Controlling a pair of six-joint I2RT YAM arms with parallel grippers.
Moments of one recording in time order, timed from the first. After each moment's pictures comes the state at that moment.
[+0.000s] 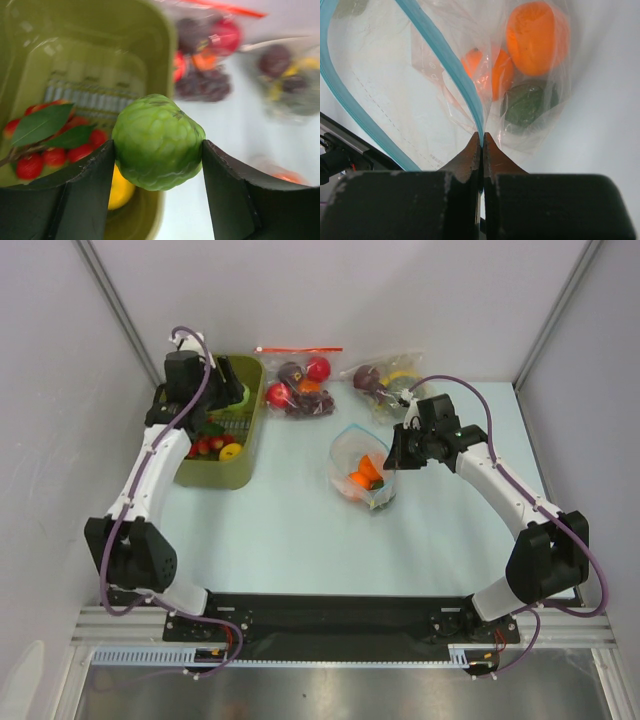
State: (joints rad) left arm -0.09 1.54 1.52 -0.38 0.05 -0.28; right arm 0.35 1.51 1.30 -0.62 -0.32 0.29
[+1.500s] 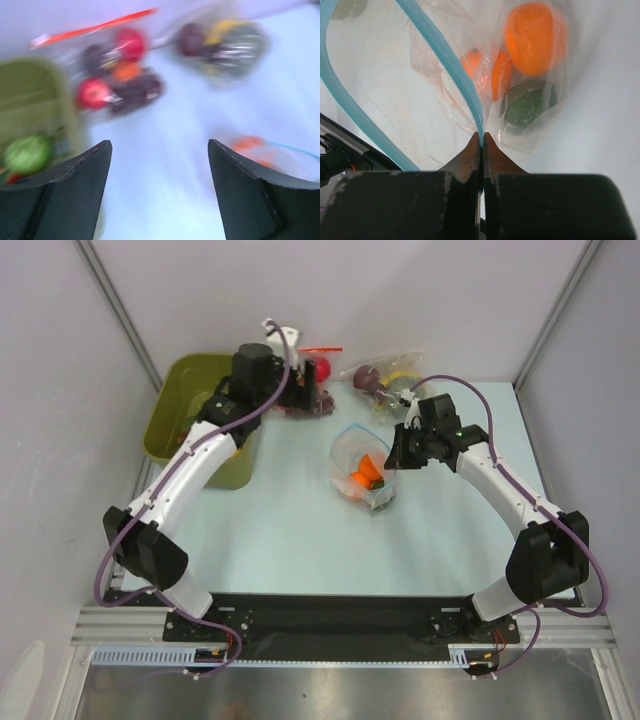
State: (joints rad) left arm -0.42 1.61 1.68 -0.42 -0.07 -0.06; right arm 0.34 1.51 1.30 -0.62 -0.32 0.29
